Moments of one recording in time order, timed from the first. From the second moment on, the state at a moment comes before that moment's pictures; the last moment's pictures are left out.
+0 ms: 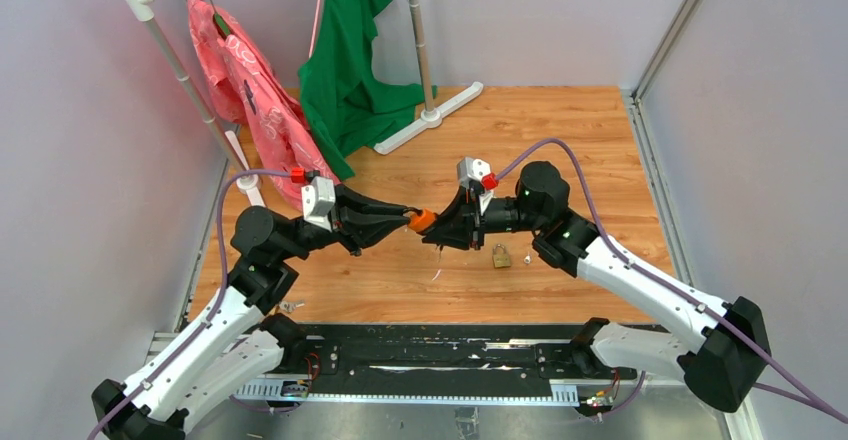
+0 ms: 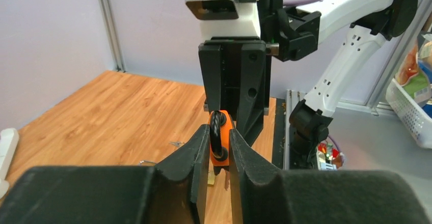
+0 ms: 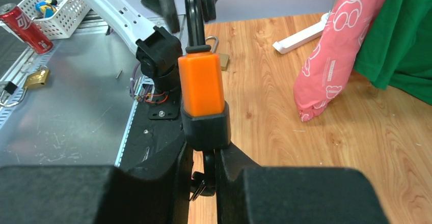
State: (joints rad) left arm -0.59 0.68 0.61 0.42 0.71 -0.25; right arm 0.76 1.08 0.82 0.22 -0.86 0.05
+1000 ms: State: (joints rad) left arm -0.59 0.69 0.62 0.30 0.75 -0.26; right arm 0.74 1.13 1.03 -0.25 -0.86 -0.22
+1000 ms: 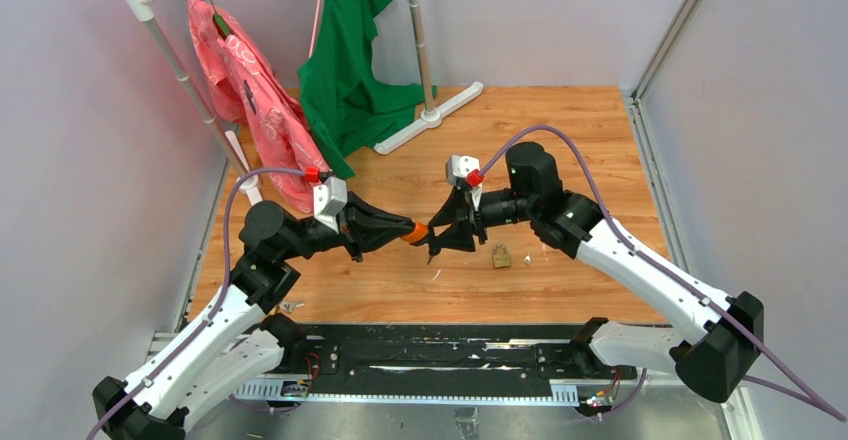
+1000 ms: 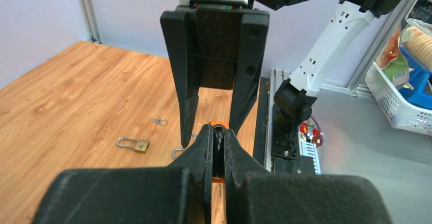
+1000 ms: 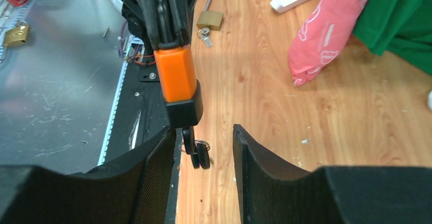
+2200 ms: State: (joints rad) left arm -0.49 0.67 0.75 0.18 0.87 -0.13; right arm 0.38 1.23 0.88 -0.21 -0.52 0.08
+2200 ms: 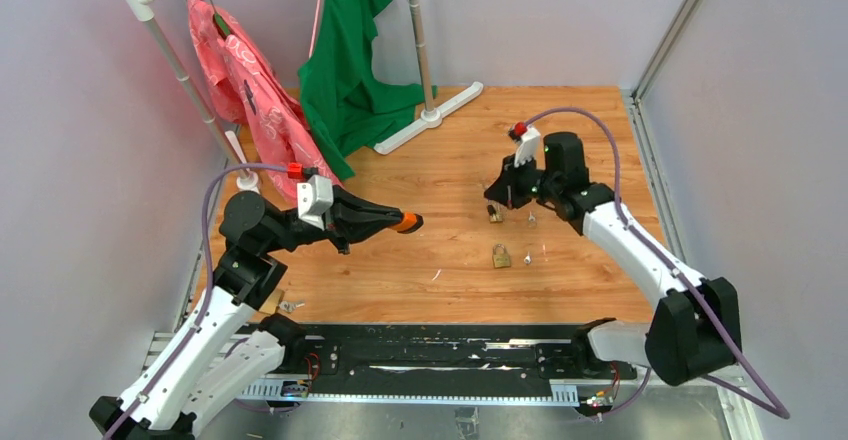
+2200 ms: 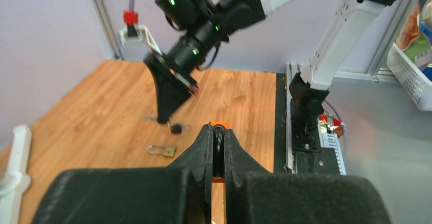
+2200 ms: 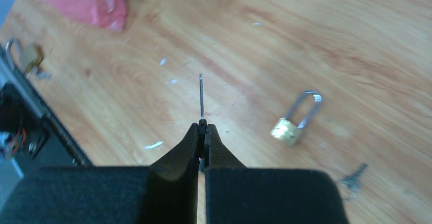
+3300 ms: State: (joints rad) left arm -0.49 0.64 0.71 0.15 0.83 -0.14; right arm -0.08 2.07 1.41 -0.43 -0.63 0.06
